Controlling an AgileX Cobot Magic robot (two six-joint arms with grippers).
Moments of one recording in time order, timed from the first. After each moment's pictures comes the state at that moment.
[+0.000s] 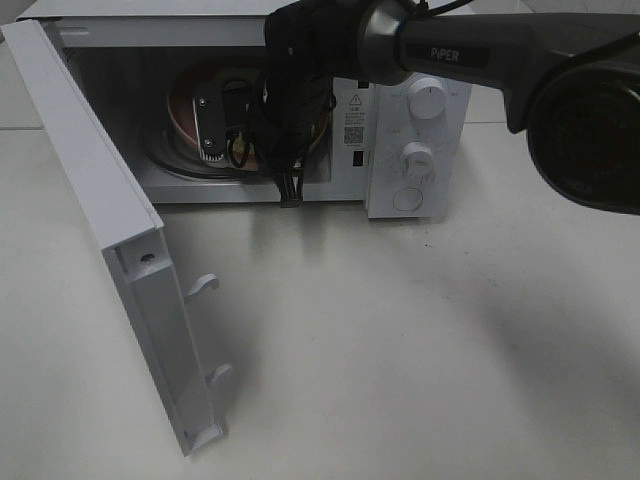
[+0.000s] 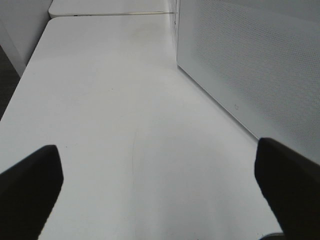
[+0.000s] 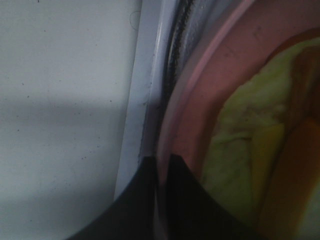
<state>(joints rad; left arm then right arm) -0.03 0.00 -0.50 0.00 1.04 0.02 0.62 2.43 -2.08 -0.13 0.73 -1.08</state>
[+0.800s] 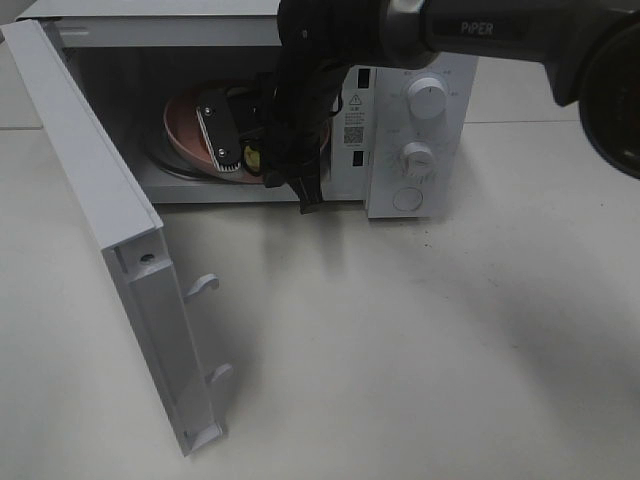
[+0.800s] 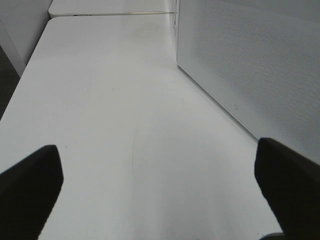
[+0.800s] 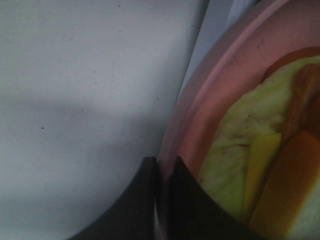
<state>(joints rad) -0.03 0.00 -0.50 0.00 1.04 0.02 0.62 2.32 -1.93 -0.04 0.73 -1.31</state>
